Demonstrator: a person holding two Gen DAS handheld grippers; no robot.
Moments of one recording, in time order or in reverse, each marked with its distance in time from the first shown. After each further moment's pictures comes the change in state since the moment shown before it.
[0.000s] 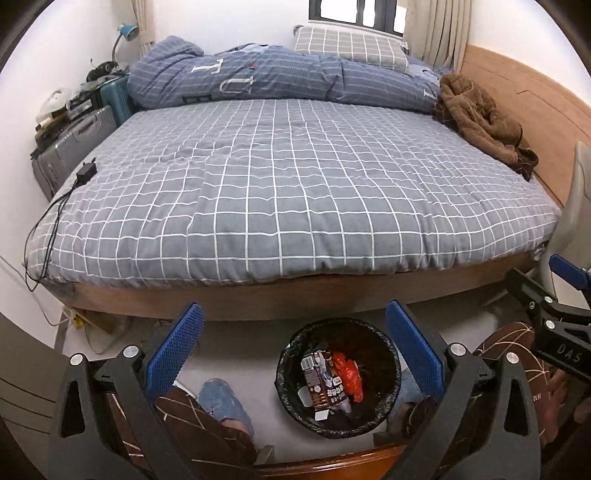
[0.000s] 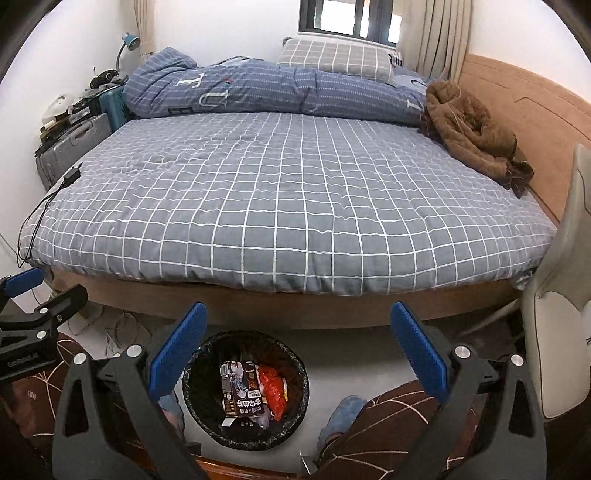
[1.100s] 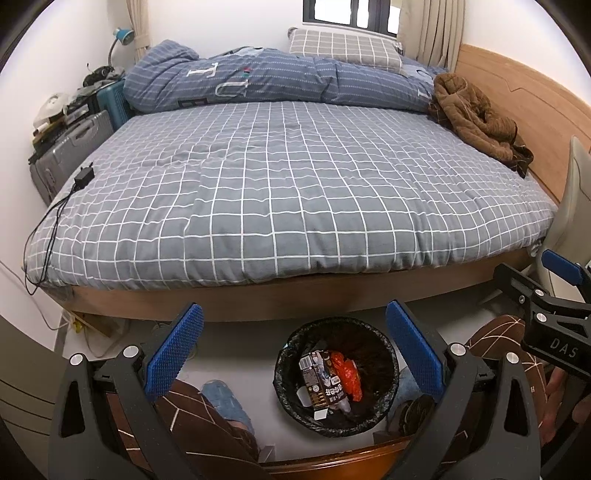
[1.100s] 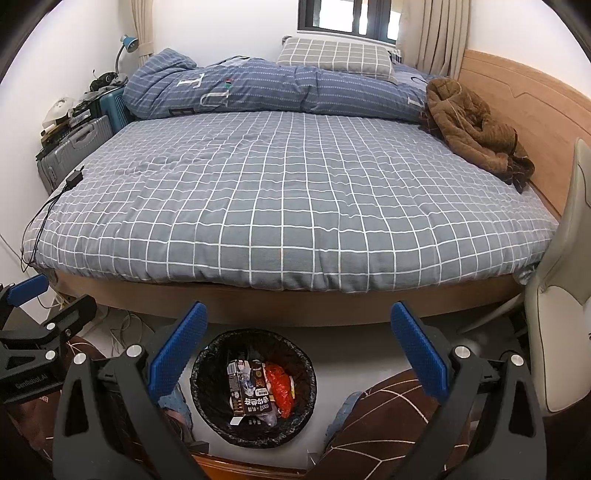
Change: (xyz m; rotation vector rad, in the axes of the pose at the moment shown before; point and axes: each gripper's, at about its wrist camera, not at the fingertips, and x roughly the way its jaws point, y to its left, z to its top) left arm -0.005 -0.006 -0.004 0.012 -0.008 -0.008; right arm -0.002 0.006 0.000 0.015 0.011 0.009
